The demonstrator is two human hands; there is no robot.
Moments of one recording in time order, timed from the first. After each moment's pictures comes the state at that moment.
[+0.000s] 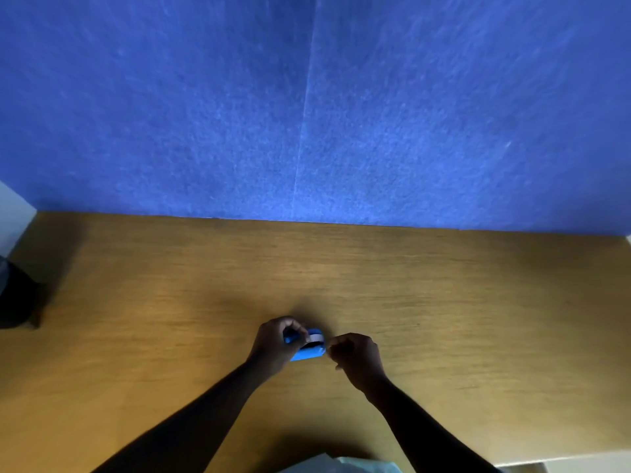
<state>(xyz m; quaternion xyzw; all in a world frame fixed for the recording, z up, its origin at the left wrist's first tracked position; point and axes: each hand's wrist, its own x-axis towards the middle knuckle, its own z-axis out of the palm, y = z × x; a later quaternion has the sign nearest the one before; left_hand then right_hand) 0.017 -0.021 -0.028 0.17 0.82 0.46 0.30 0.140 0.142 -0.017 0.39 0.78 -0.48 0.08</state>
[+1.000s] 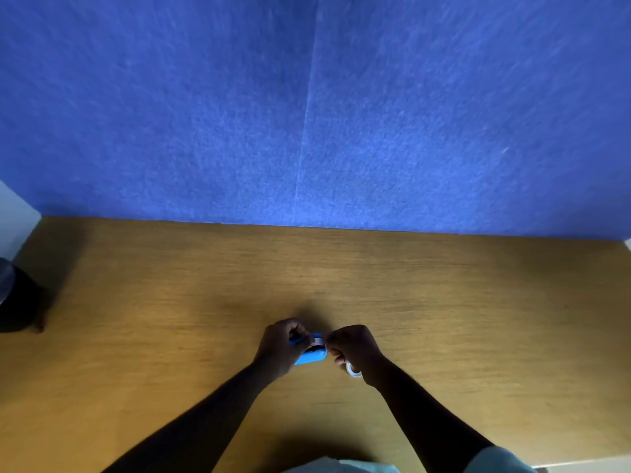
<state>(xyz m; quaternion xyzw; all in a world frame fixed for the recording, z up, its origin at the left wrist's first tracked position) 0.020 -0.013 -0.020 0.17 0.84 0.43 0.29 0.109 0.153 -0.003 0.43 0.66 -0.60 0.13</state>
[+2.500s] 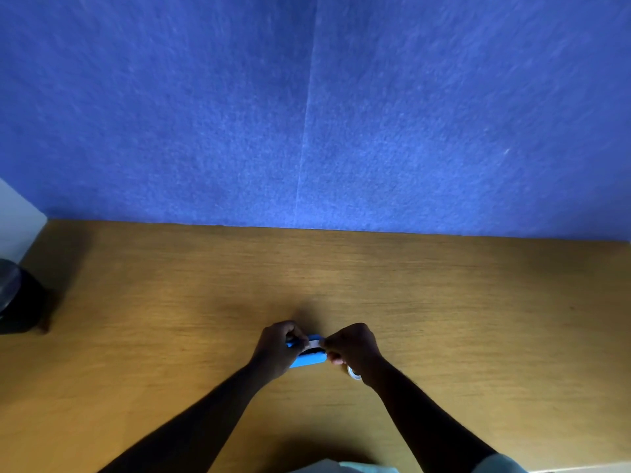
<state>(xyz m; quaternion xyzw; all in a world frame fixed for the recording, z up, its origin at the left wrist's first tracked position) 0.013 -0.020 -0.029 0.19 0.83 0.43 0.29 0.103 0.147 0.005 0.44 0.70 -0.54 0.13</state>
